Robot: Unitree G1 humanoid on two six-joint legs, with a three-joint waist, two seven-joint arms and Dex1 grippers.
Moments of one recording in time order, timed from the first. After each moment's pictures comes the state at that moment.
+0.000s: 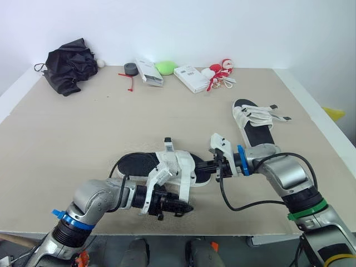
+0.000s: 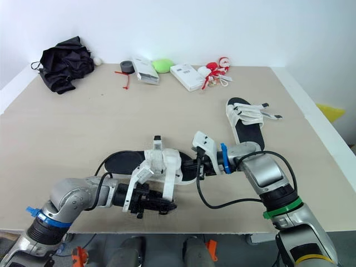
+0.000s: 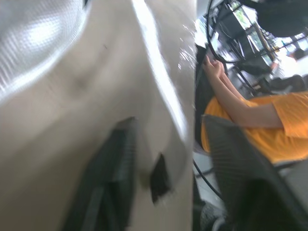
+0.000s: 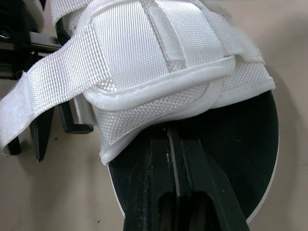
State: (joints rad) left arm -0.35 0.46 -0.28 -0.31 -0.82 1.13 -0.78; right arm -0.58 -0.67 0.31 -0.02 0.33 0.69 1.13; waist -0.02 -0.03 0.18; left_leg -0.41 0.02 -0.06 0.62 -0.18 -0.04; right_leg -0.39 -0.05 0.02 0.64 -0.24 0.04
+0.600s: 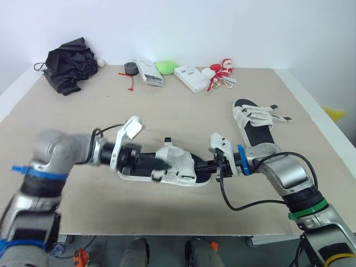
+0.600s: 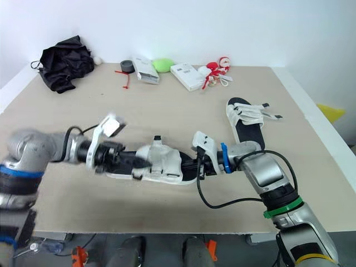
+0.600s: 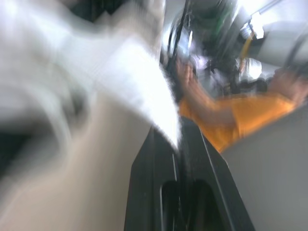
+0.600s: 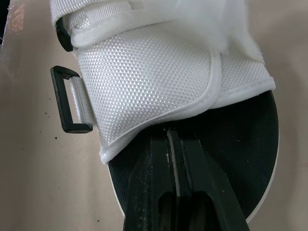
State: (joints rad) left arm -0.65 0.71 -0.12 -0.14 -1.01 1.36 -1.08; right arm -0.59 -0.67 0.32 -0.01 0.33 0.69 1.14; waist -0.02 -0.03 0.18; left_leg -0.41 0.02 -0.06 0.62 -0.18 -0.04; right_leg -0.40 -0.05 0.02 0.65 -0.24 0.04
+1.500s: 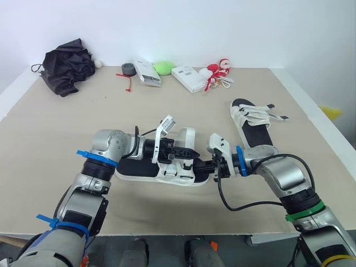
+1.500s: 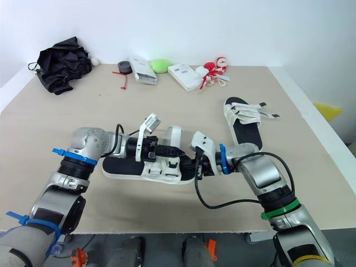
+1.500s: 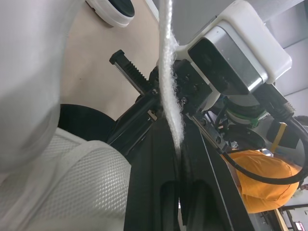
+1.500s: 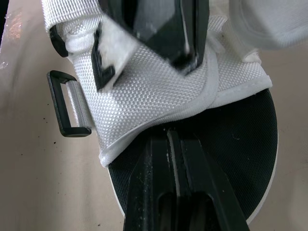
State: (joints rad) left arm -0.90 0.29 -0.14 0.37 -0.81 1.26 -0.91; right arm -0.57 -0.64 0.30 -0.02 0.33 0.69 1.11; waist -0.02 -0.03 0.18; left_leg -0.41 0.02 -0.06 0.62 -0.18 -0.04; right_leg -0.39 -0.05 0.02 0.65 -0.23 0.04
